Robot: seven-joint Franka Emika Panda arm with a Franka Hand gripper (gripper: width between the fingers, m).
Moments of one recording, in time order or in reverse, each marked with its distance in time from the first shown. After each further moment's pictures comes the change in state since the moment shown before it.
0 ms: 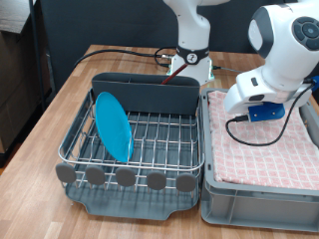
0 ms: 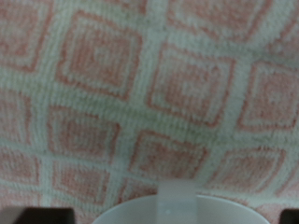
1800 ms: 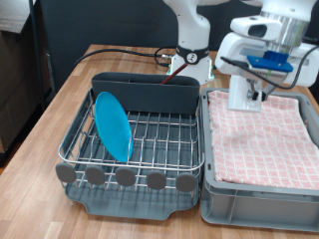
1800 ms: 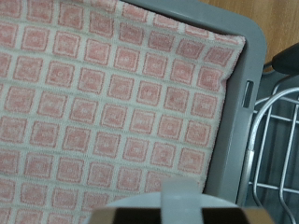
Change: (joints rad) arm -0.010 -0.213 -0.108 -0.006 -0.423 0.442 0.224
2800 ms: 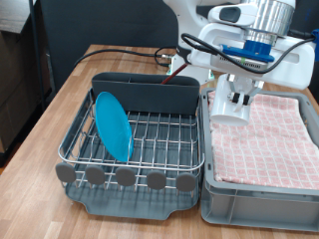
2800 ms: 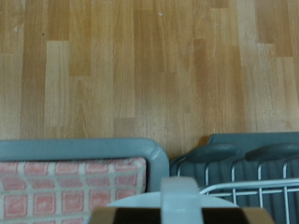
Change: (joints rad) arm -0.049 0.143 -0.077 0.243 0.033 0.020 0.099
